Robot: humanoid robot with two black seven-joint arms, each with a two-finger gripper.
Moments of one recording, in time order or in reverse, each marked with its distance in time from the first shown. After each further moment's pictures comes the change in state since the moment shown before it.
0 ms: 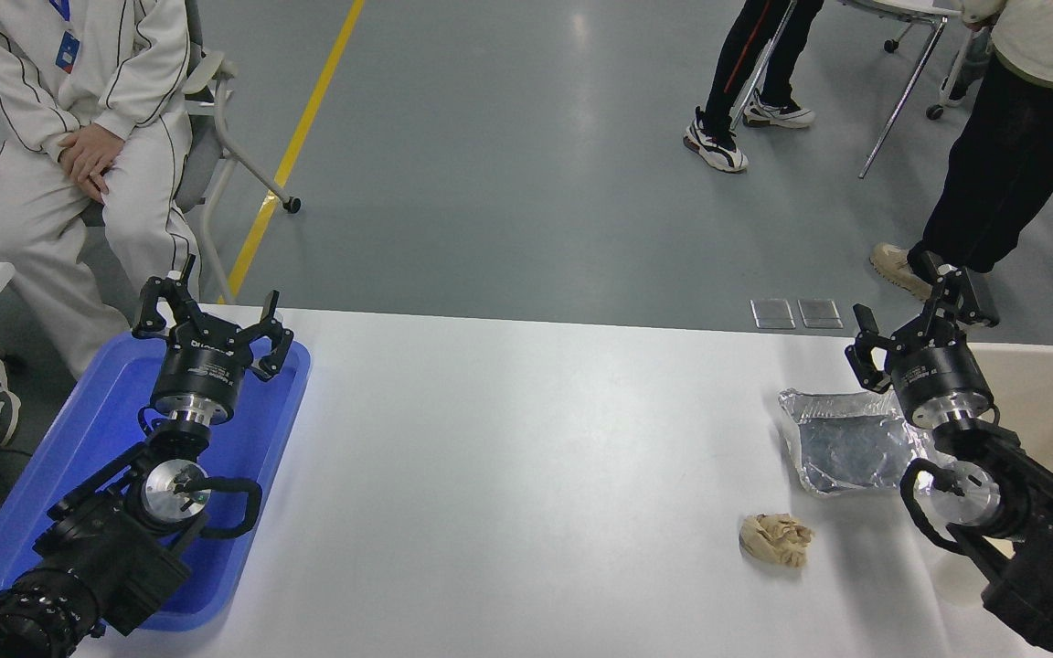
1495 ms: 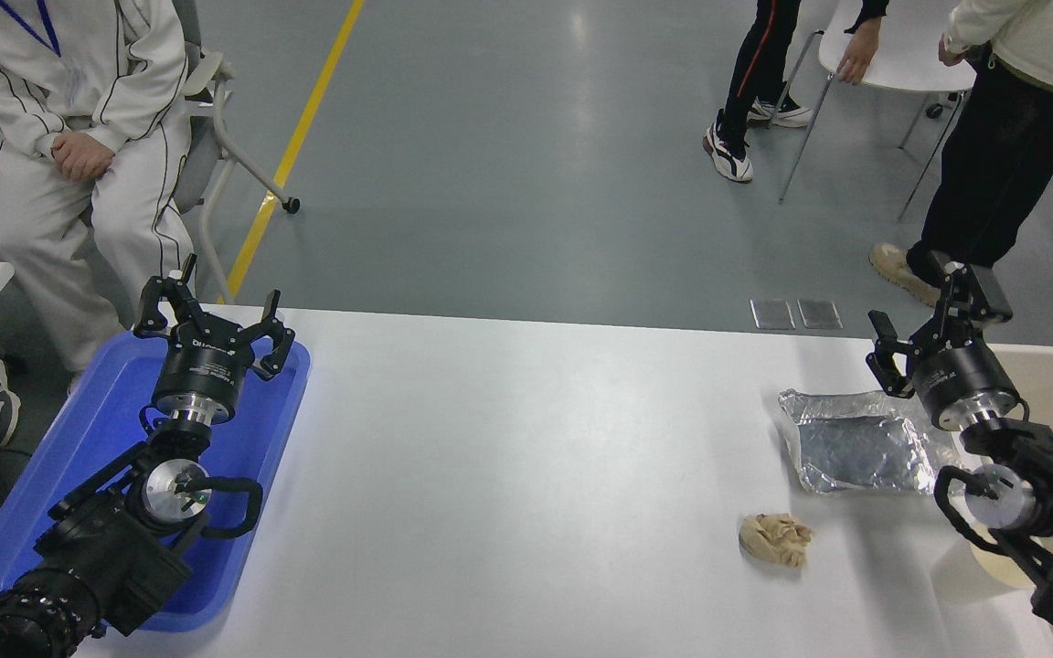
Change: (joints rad) left arm -0.001 -0.001 0.001 -0.001 0.000 -0.002 0.001; right arm 0.071 -0.136 -0.276 0.013 0.000 0.003 0.000
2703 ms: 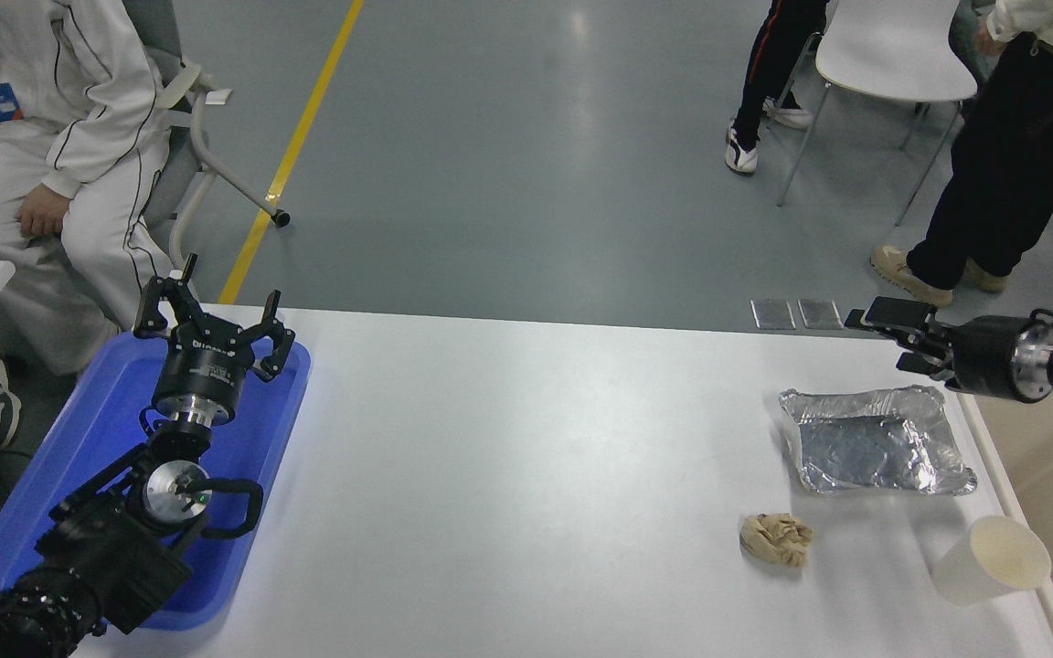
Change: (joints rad) left arm 0.000 0.000 0.000 0.000 0.000 0.000 0.001; right arm 0.920 -0.143 -1.709 0.266 -0.011 0.020 -0.001
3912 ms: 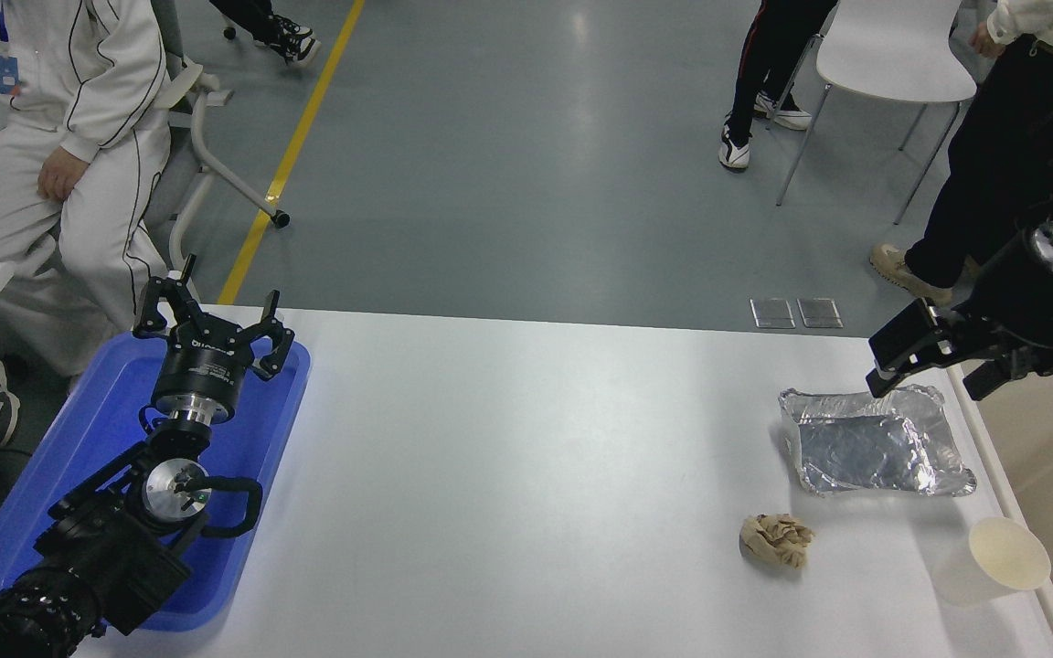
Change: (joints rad) left arm 0.000 0.000 0.000 0.000 0.000 0.000 -0.001; right arm 0.716 0.284 -0.425 0.330 -0.352 0.571 -0.004
